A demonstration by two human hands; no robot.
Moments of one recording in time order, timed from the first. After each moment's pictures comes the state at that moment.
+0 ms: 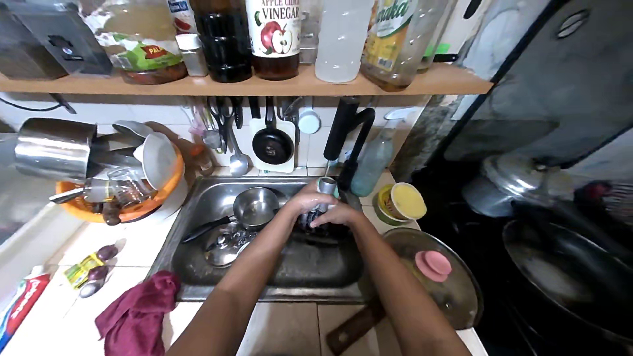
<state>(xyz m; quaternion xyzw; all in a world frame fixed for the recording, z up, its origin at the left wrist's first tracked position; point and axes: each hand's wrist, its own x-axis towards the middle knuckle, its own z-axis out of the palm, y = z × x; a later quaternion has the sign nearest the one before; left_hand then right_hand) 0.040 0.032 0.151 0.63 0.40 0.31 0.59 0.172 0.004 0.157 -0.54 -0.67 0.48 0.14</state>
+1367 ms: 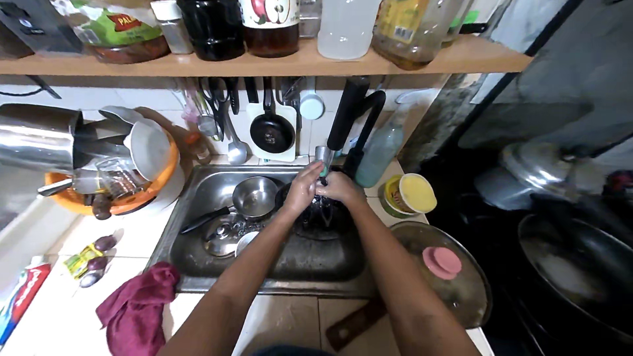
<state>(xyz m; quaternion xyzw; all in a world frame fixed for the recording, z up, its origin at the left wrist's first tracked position) 0.029 0.057 0.084 0.77 0.36 0.49 0.17 0.174 0.064 0.135 -0.63 -0.73 0.26 0.11</state>
